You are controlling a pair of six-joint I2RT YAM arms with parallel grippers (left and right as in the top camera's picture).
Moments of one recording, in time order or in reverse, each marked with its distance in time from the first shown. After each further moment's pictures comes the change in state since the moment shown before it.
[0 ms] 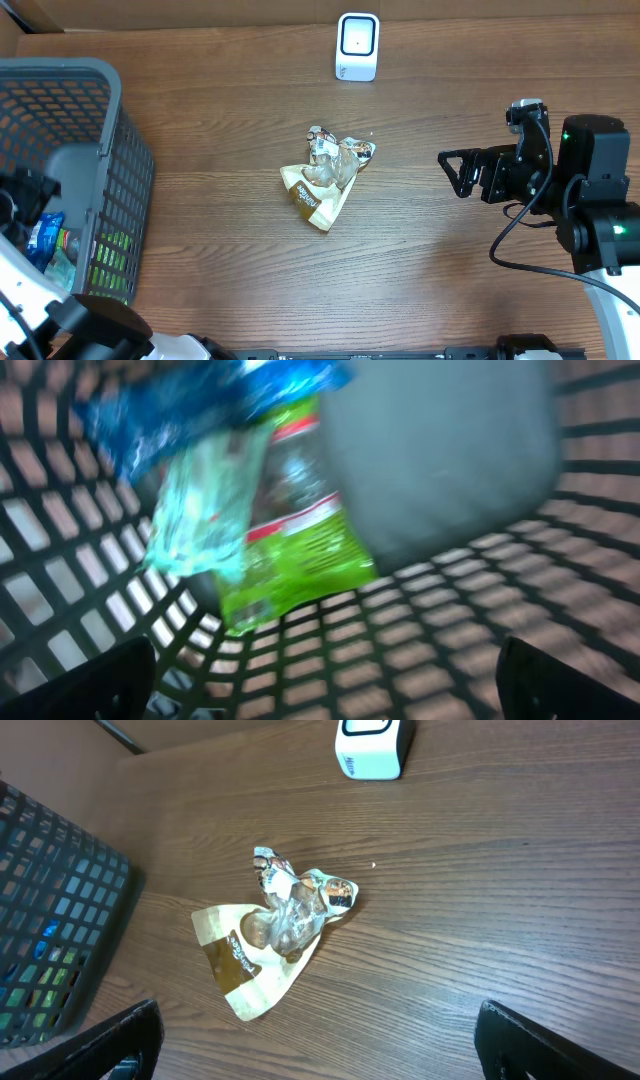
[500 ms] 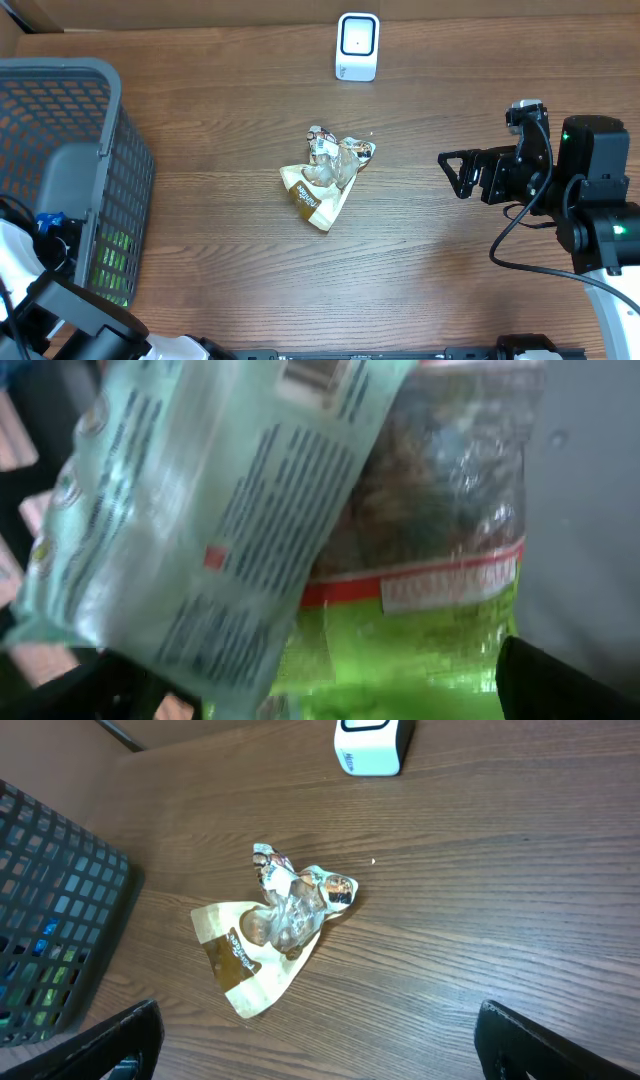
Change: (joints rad) left arm 0.075 0.002 -0.555 0.428 -0.021 -0.114; right arm 0.000 0.000 0.000 -0.009 0.000 0.000
